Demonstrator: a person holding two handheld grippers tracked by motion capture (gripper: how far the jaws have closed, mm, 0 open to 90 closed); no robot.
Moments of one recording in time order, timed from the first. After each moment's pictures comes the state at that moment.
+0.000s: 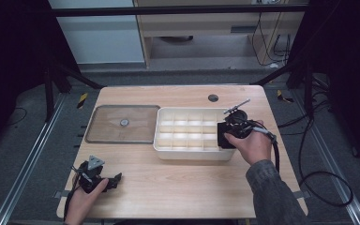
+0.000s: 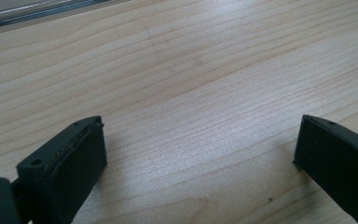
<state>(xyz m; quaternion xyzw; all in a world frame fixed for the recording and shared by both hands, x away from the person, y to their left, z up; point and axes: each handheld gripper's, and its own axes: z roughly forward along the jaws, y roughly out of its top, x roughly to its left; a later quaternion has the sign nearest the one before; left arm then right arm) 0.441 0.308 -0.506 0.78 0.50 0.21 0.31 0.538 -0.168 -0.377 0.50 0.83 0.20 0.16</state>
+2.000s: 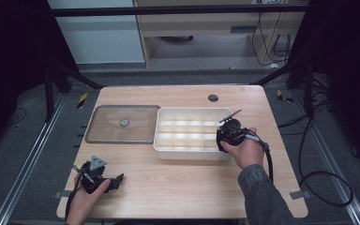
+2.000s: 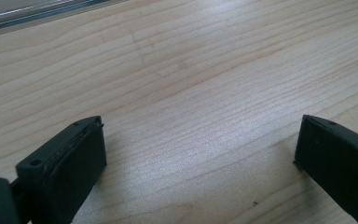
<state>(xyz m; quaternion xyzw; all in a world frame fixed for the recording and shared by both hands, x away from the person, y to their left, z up) 0.440 0.302 -0.506 0.79 0.49 0.21 0.31 0.541 -0.162 -0.418 0.51 0.83 0.17 0.16</state>
